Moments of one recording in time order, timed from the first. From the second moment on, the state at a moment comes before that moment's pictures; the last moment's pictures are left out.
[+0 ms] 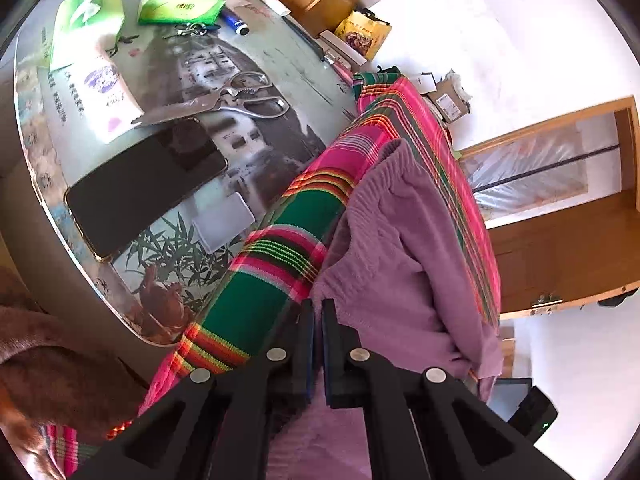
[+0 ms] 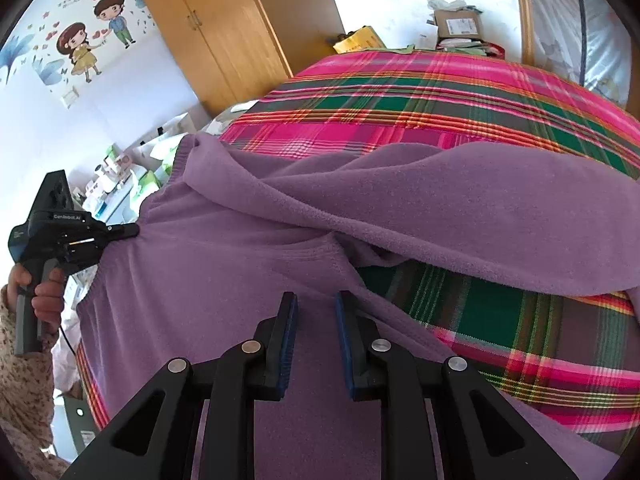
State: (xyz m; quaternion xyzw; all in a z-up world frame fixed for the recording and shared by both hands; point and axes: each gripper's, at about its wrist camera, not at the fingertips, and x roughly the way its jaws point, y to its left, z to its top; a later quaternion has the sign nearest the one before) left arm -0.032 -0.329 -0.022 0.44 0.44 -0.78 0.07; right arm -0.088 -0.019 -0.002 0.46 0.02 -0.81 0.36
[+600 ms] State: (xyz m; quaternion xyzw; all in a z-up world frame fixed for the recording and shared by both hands) left arm -0.024 -0.301 0.035 0.42 0.24 -0.85 0.20; right arm -0.079 0.055 0.029 0.41 0.05 -0.87 0.28
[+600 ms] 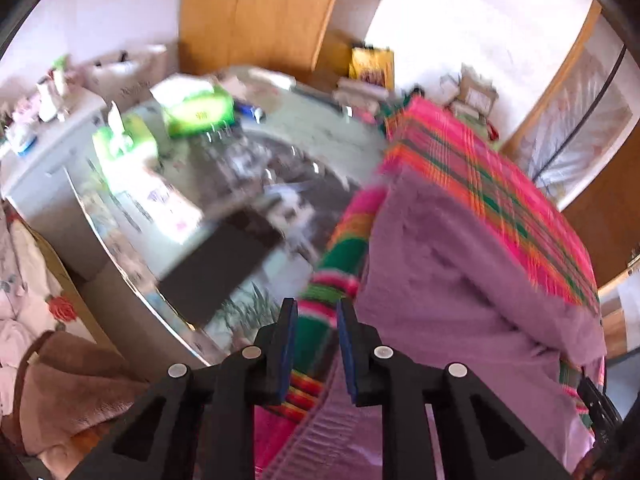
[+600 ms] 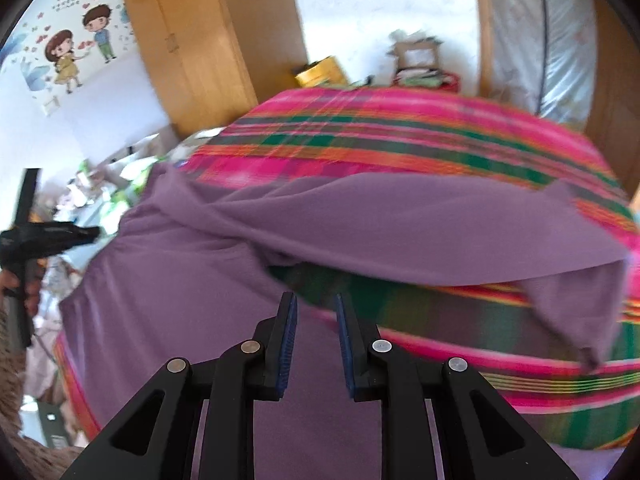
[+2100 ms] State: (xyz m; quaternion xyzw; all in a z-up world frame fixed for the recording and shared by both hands) left arm -0.147 -0.142 0.041 0.43 -0.10 -0.89 -0.10; right arm -0.178 0.154 -0.004 0.46 -0.17 -0.83 0.27
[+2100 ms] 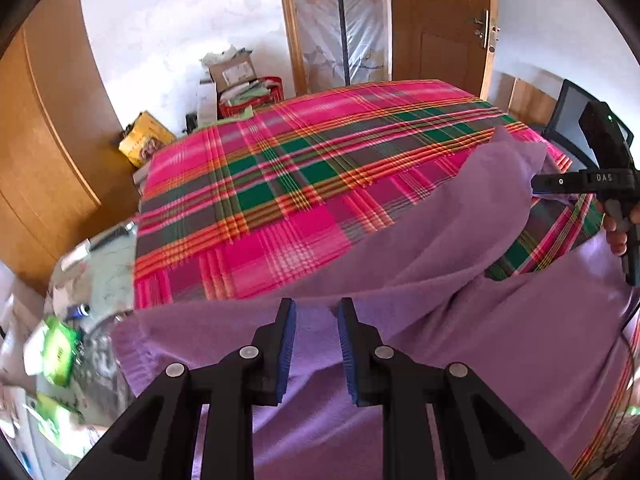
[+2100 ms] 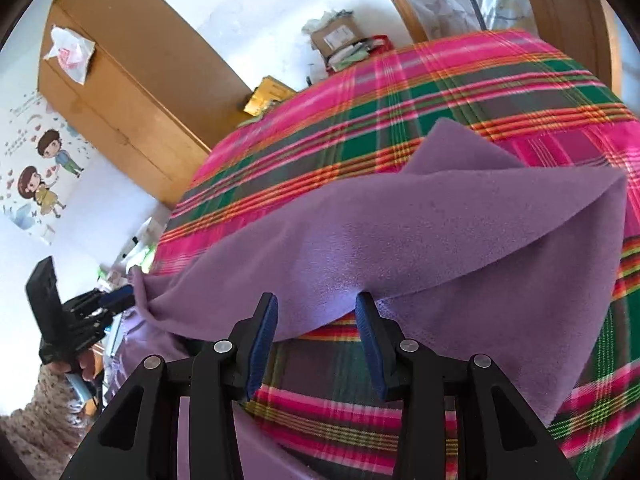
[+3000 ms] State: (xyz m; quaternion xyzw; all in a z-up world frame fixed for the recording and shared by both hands) left arm -0.221 -0.206 0.024 0.60 0.18 -0.78 0.01; right arm -0.164 0.146 0.013 0.42 -0.12 -0.86 0.26
